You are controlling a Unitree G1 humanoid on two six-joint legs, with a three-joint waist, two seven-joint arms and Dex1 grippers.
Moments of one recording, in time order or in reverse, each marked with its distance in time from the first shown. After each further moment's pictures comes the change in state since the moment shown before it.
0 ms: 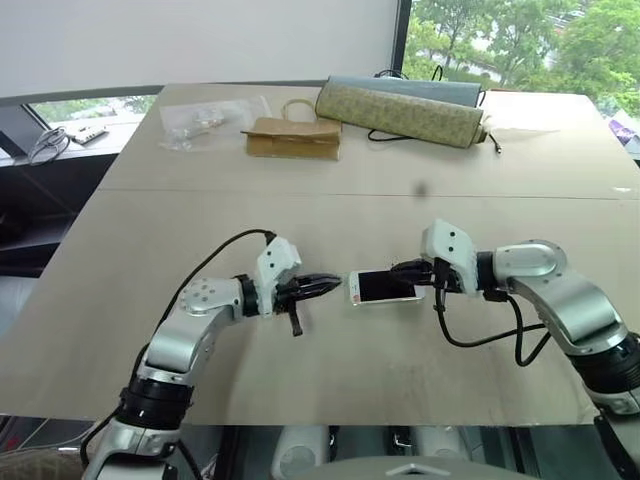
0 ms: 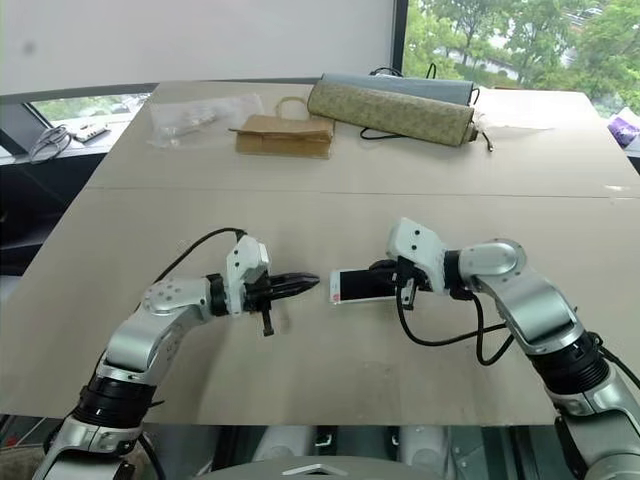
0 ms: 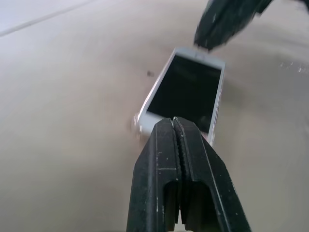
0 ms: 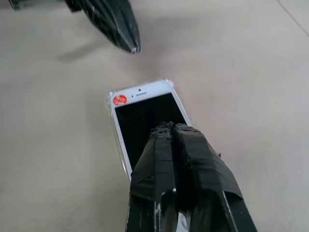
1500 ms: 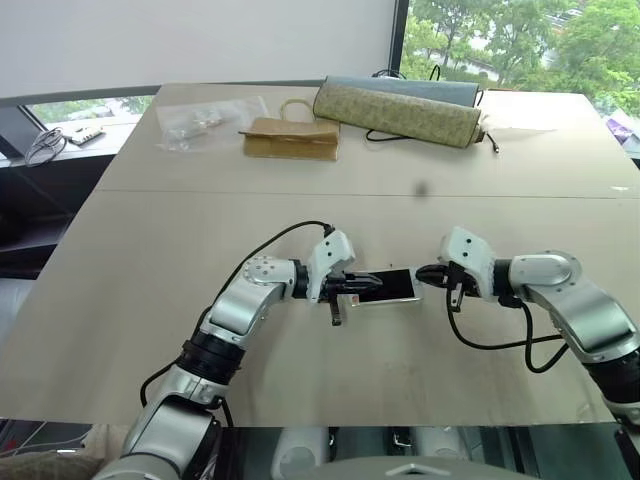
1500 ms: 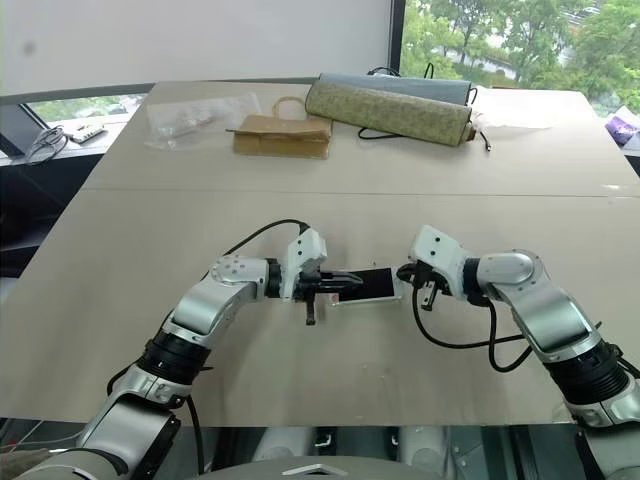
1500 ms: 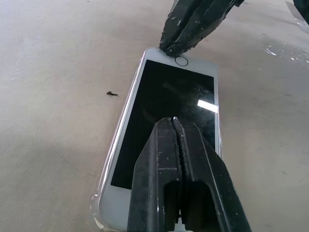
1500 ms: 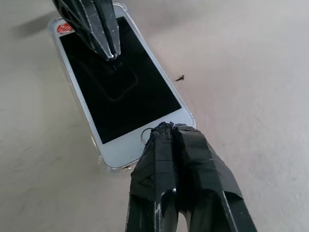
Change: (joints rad) left arm -0.218 -0.112 -0.214 0.236 0.147 0.008 -0.042; right arm 0.042 -0.058 0.007 0.047 -0.062 -0.004 -0.062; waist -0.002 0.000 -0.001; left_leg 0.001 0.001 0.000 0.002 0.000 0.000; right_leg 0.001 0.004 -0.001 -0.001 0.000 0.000
